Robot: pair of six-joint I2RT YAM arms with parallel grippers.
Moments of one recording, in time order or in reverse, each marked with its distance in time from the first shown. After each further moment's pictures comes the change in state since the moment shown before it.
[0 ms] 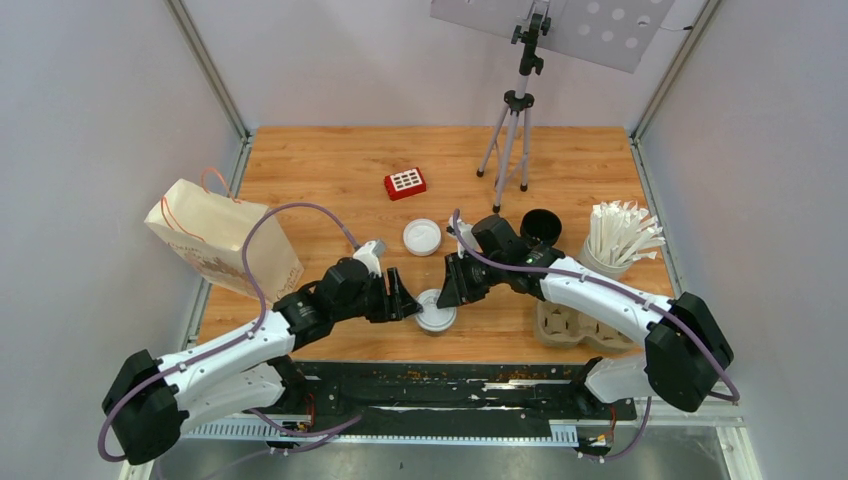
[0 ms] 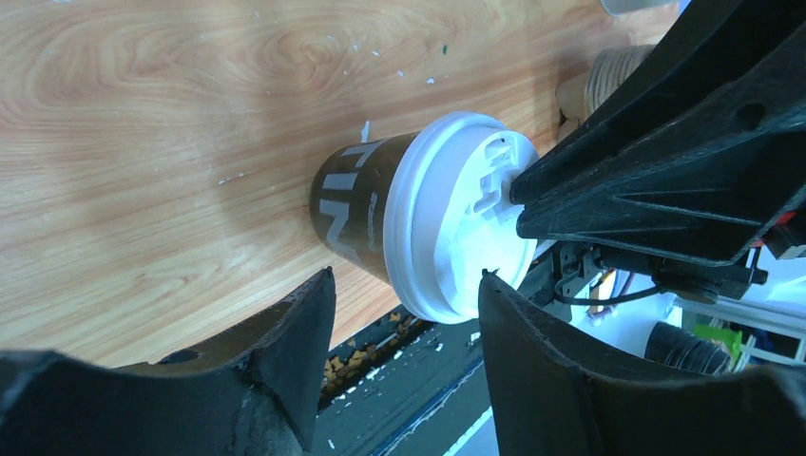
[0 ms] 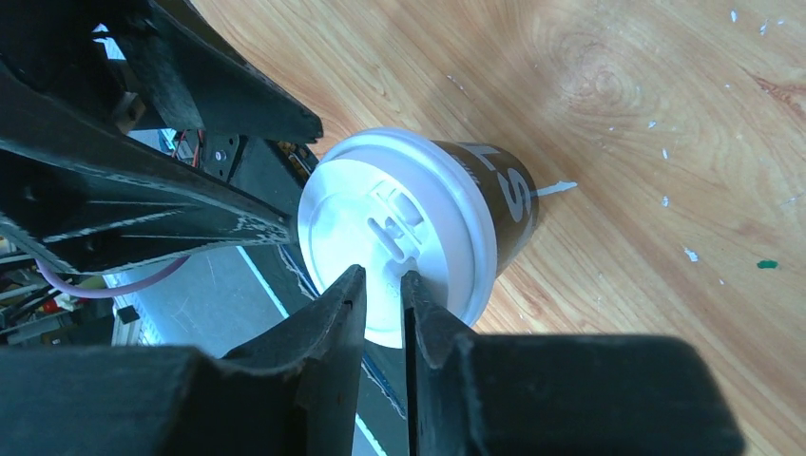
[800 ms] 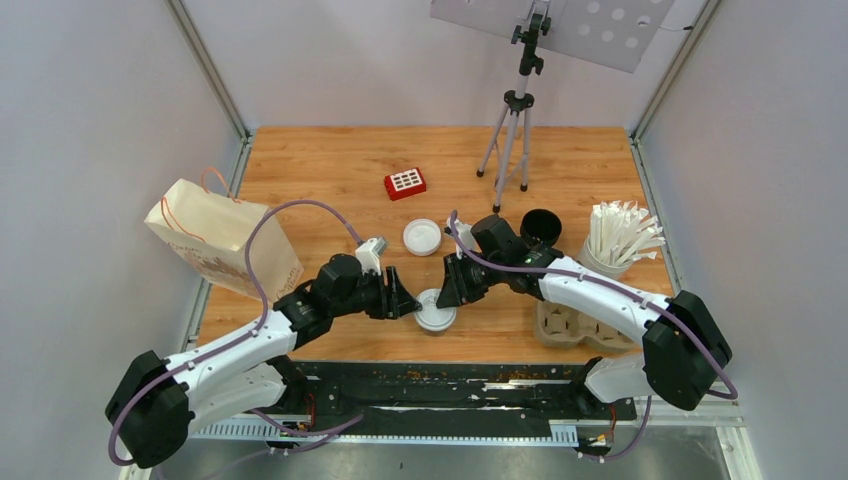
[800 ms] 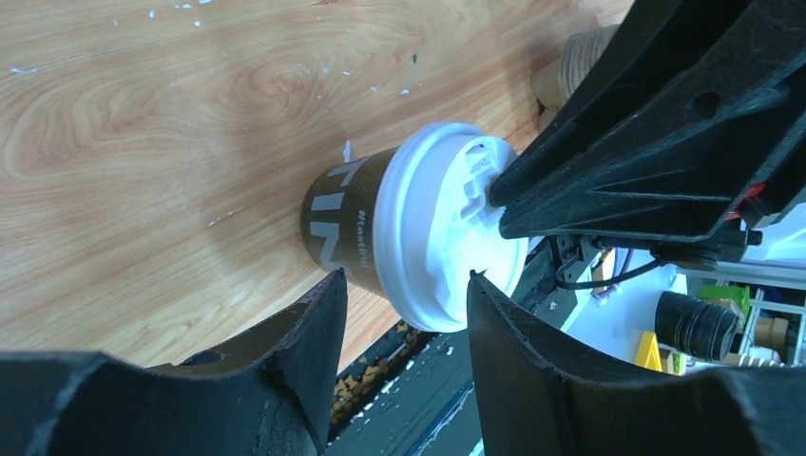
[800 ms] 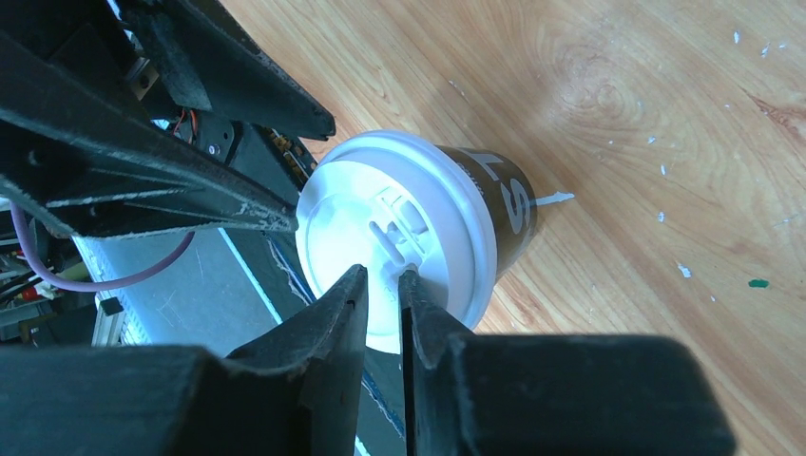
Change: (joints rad) left arm 0.079 0.000 -0.039 0.114 0.132 0.119; right arm 0.000 0.010 -0.003 0.014 -0.011 -0.048
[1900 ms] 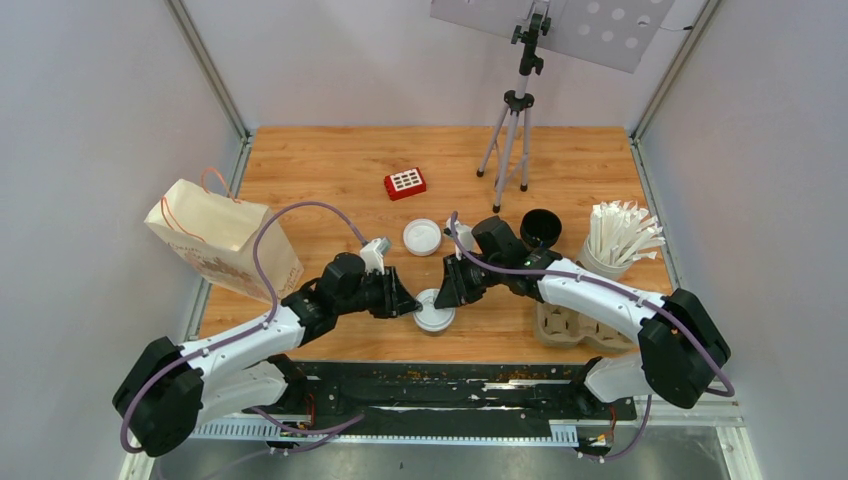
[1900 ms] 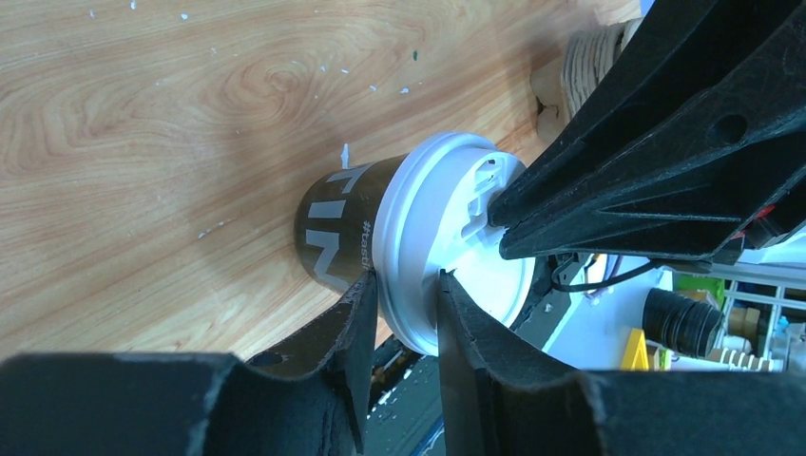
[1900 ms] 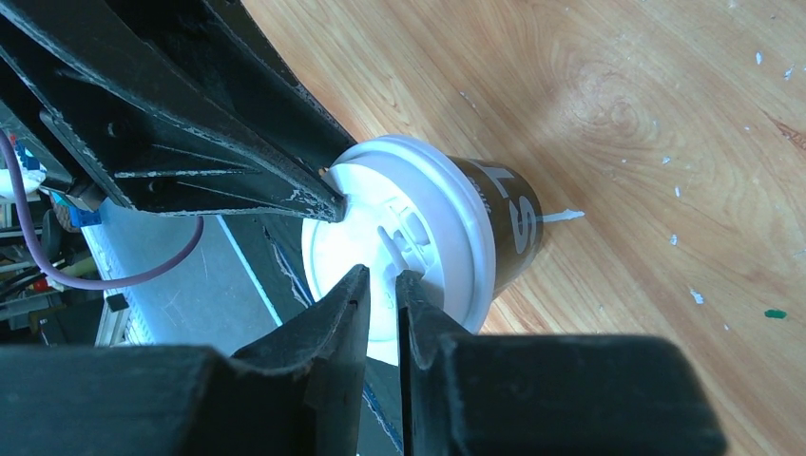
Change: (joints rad) left arm 0.023 0.100 -0.030 0.095 0.042 -0.012; right arm -0.005 0.012 -0.040 0.086 -0.033 0.003
